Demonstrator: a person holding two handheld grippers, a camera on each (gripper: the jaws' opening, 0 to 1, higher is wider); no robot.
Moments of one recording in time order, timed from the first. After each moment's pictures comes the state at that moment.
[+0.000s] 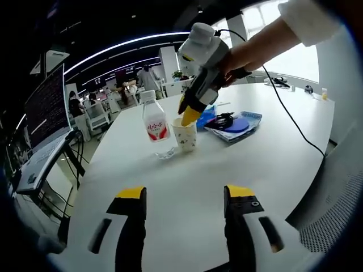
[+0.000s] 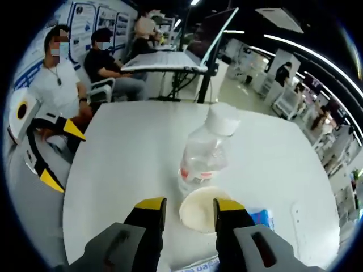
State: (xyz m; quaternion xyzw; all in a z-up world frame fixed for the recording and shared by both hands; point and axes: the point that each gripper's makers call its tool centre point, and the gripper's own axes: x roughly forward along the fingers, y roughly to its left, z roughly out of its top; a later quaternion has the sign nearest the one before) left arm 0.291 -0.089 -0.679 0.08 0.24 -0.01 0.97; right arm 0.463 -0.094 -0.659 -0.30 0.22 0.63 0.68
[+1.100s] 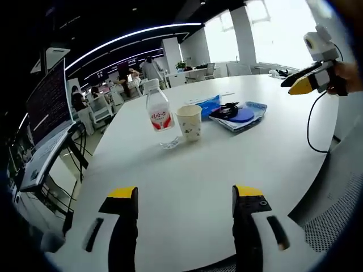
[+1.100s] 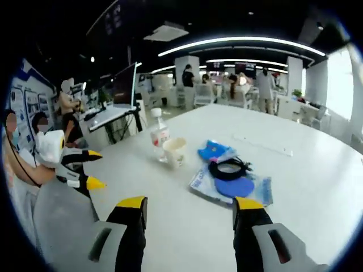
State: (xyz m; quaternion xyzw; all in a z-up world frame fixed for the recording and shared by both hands) left arm 0.285 -0.082 -0.690 0.10 0.27 0.00 0.96; right arm 0.383 -0.325 -0.638 -0.09 0.24 0.43 0.87
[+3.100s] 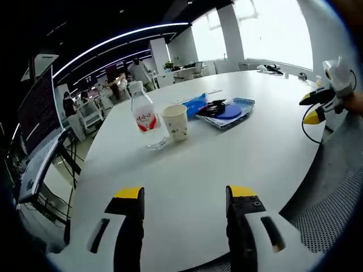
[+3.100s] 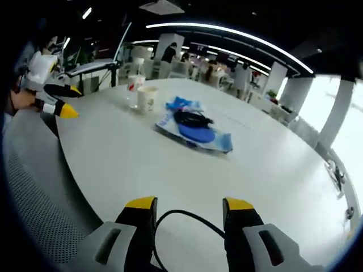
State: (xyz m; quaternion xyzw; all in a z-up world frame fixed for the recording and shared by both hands) left arm 0.283 -0.097 -0.696 0.12 0.29 -0.04 0.95; right arm 0.359 -0.409 -0.702 -0.21 0.26 0.32 0.89
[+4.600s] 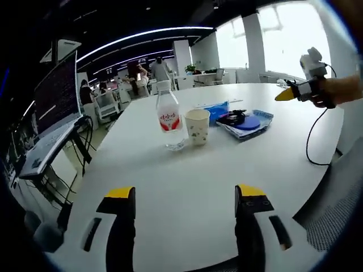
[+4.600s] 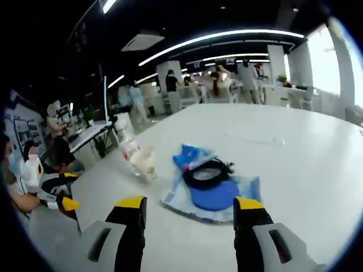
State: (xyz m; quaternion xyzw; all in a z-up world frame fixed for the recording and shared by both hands) left arm 0.283 -0.074 -0.683 0.06 0.26 0.02 0.96; right arm 0.495 -0.301 -0.650 0.01 0.27 0.40 0.88
